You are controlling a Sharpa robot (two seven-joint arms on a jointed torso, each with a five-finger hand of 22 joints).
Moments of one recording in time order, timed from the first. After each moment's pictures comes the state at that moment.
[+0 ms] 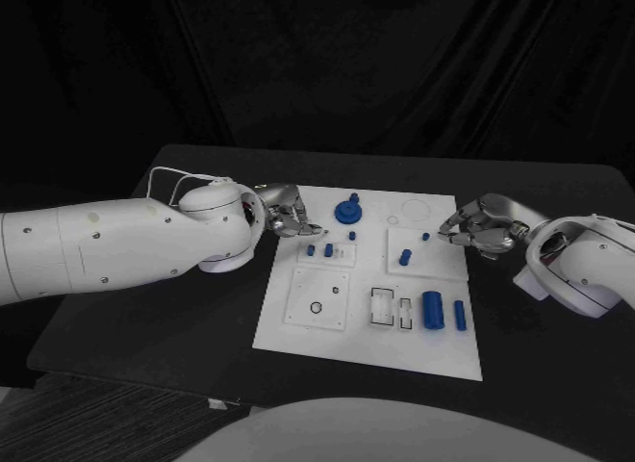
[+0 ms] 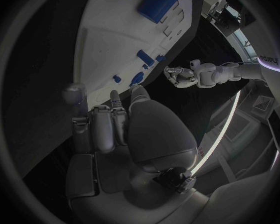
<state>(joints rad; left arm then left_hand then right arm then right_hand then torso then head) 1.31 -0.88 -0.21 1.67 -1.30 -0.19 -0.50 1.17 0.05 -0.03 0.29 0.34 0.95 0.06 0.22 1.13 1.46 -0.01 1.57 1.32 1.46 -0.05 1.56 1.31 0.07 1.46 0.06 1.42 1.29 1.26 -0.93 -0.21 1.54 -1.07 -0.30 -0.10 1.42 0.09 -0.17 0.28 0.58 0.85 0.14 0.21 0.13 1.38 0.07 1.48 1.37 1.46 0.00 1.40 1.30 0.10 1.29 0.10 0.82 1.29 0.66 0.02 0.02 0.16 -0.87</state>
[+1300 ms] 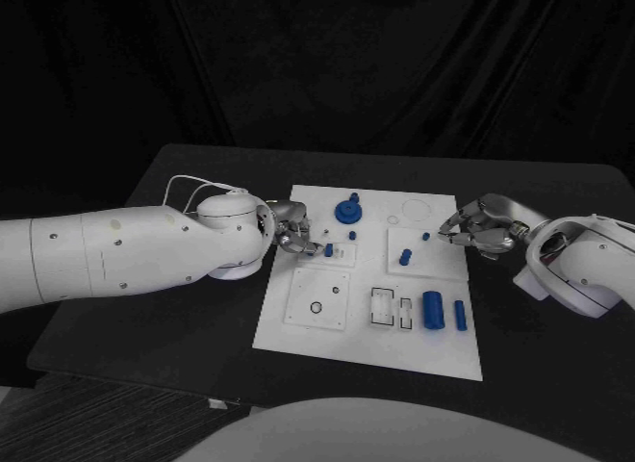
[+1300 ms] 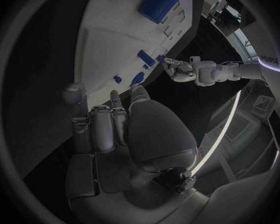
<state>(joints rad) 1.28 -0.84 -0.21 1.64 -1.31 -0.08 -0.54 1.17 0.06 -0.03 0.29 0.35 0.96 0.05 0.27 1.13 1.47 -0.02 1.57 1.32 1.46 -0.05 1.56 1.31 0.07 1.47 0.05 1.41 1.29 1.26 -0.93 -0.21 1.54 -1.07 -0.30 -0.10 1.42 0.09 -0.17 0.28 0.58 0.85 0.14 0.21 0.13 1.38 0.07 1.48 1.37 1.46 0.00 1.40 1.30 0.10 1.29 0.10 0.82 1.29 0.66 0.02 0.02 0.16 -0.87</state>
